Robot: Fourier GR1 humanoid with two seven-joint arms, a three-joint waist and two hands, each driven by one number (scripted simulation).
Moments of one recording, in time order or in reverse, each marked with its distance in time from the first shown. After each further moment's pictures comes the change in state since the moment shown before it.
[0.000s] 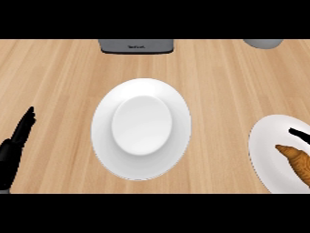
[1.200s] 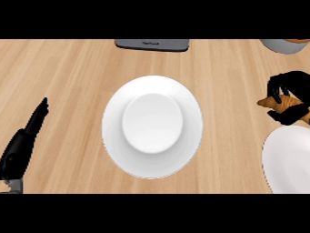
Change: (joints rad) left arm -0.066 -0.065 -0.005 -0.025 -0.076 -0.051 0.031; right arm -0.567 0.108 0.084 0.325 0.302 -0.275 -0.067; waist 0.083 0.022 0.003
